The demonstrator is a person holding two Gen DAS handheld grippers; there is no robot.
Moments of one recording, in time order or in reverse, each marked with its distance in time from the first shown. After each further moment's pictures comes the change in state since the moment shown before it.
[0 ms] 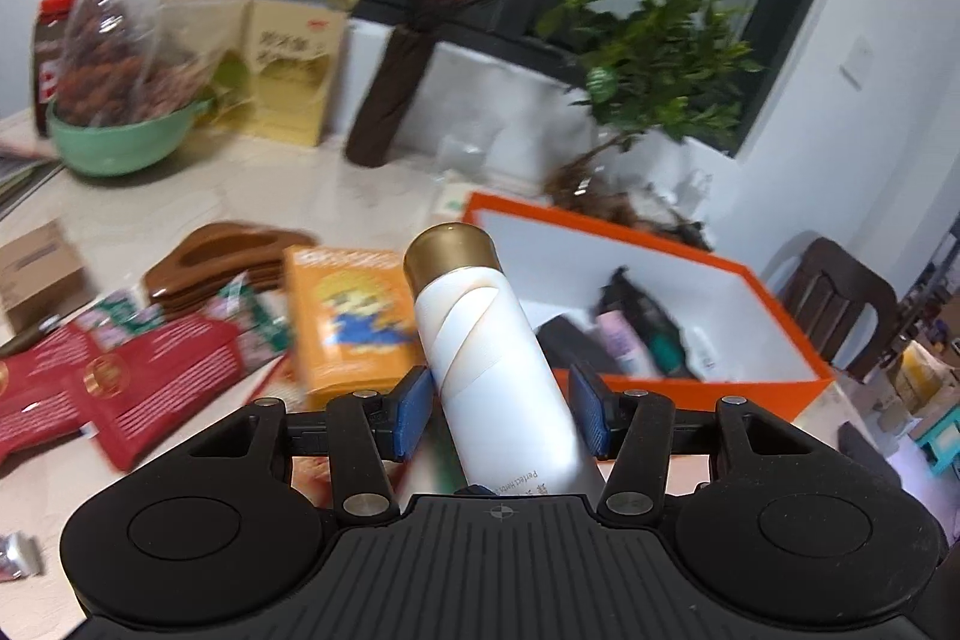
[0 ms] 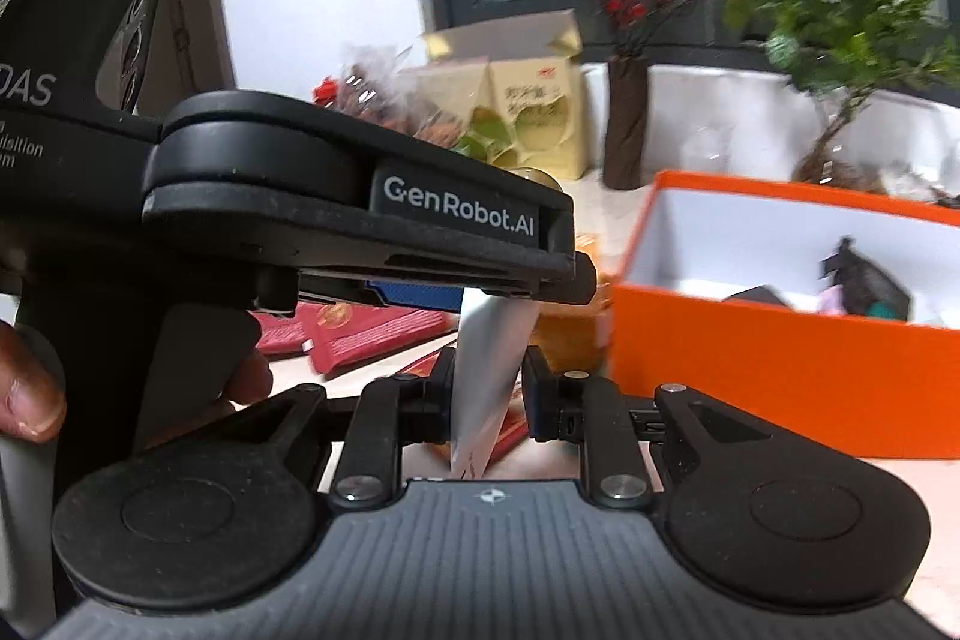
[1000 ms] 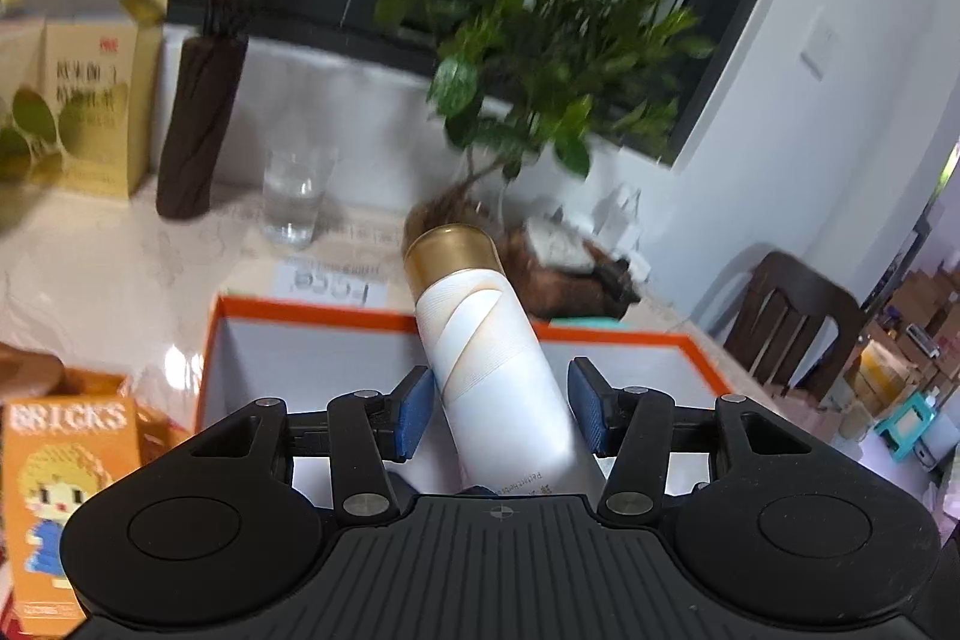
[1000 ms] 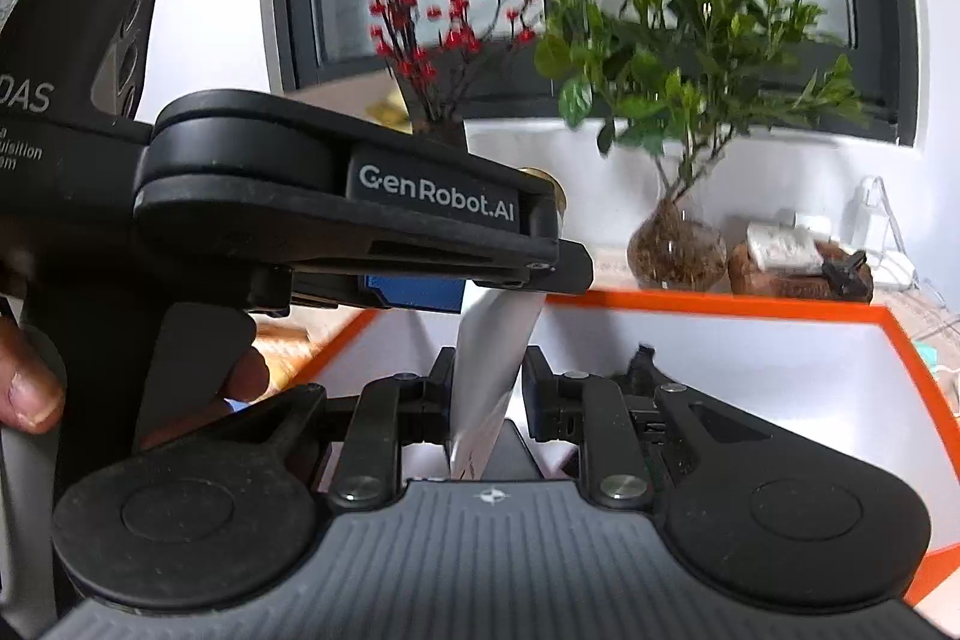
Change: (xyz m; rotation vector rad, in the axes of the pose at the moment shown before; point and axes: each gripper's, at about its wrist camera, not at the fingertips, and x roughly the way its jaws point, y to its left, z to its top) left arm 0.140 -0.076 0.061 0.035 0.022 -0.126; right arm 0.035 -0.129 0.040 0.021 -0.034 -0.109
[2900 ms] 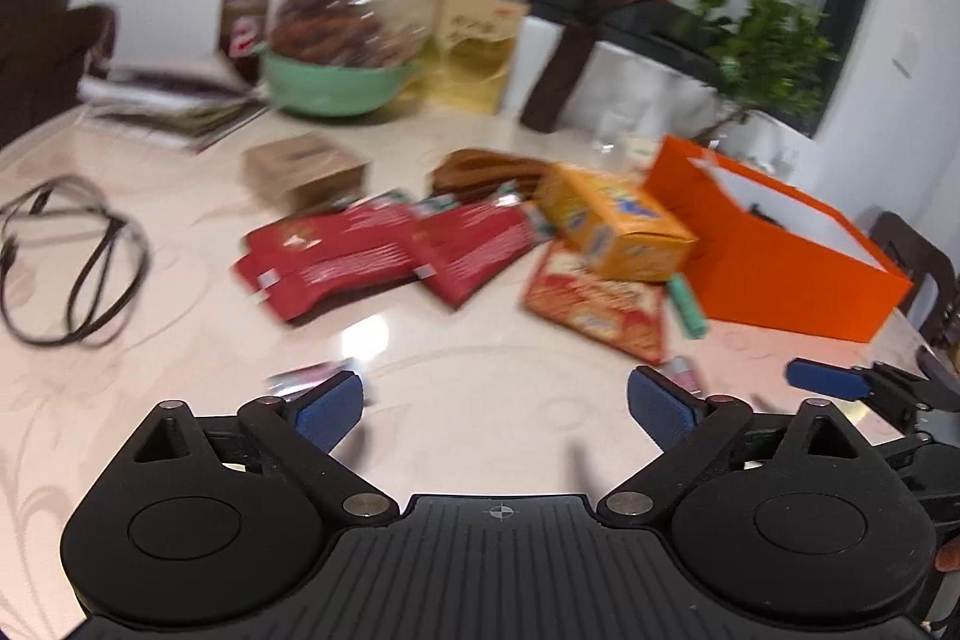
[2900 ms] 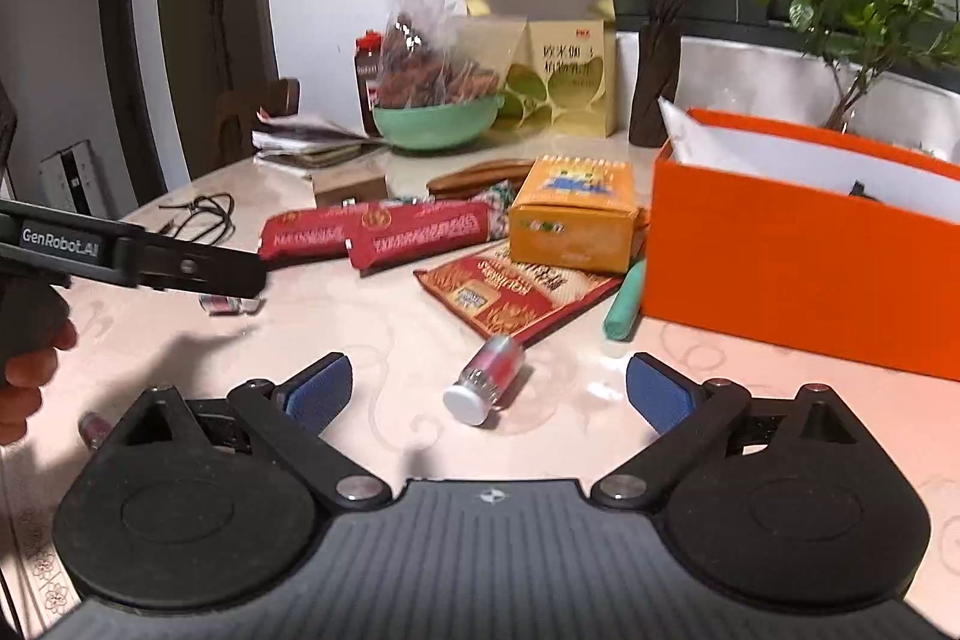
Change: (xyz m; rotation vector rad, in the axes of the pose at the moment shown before) left arm -0.276 0.186 -0.165 -0.053 -0.033 0.272; right arm -0.065 0.167 -0.095 -0.073 0.090 0.144
